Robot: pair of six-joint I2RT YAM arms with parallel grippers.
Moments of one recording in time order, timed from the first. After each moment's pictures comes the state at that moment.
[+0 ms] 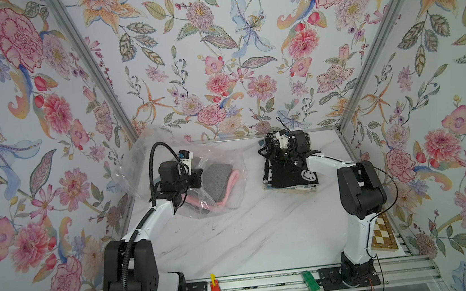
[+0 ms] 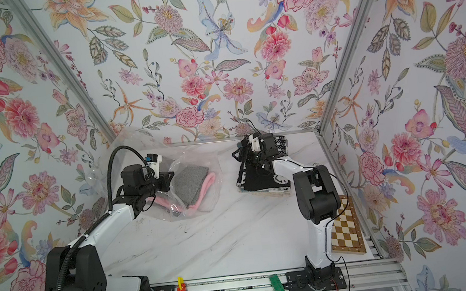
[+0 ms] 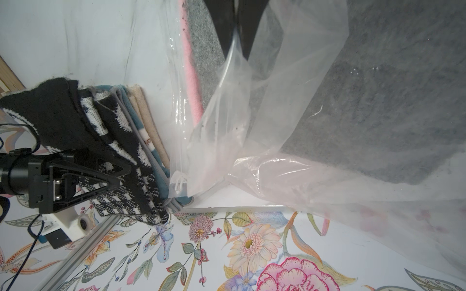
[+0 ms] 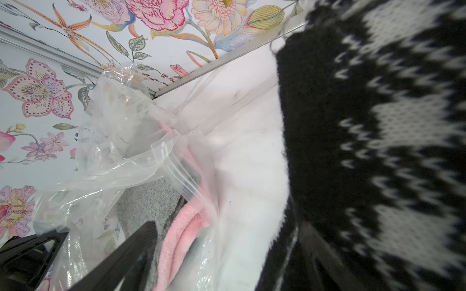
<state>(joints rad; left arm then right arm) -0.11 1.40 0.87 0.03 0.39 -0.10 0.29 1.97 1.37 0.03 -0.50 0.61</state>
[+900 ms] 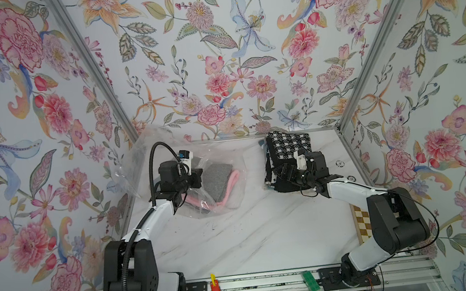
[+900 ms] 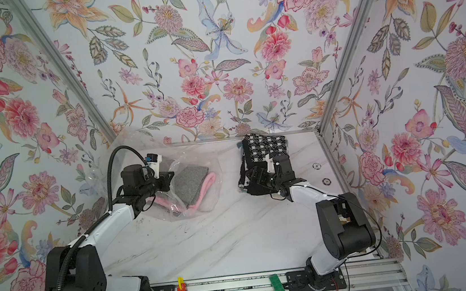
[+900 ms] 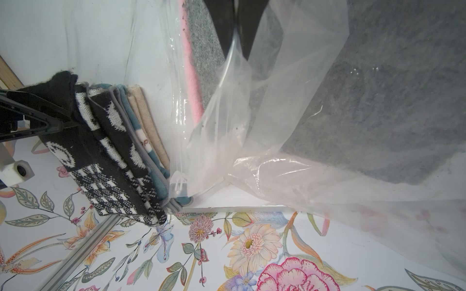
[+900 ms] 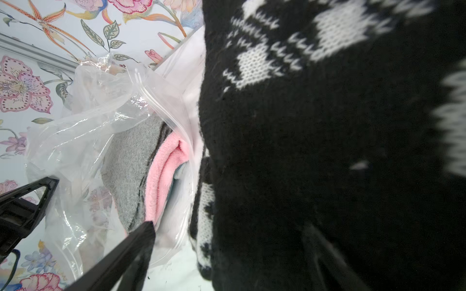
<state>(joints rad) -0.11 1.40 0.87 0.03 0.39 -0.10 0.27 1.56 0.84 0.09 -0.41 0.65</state>
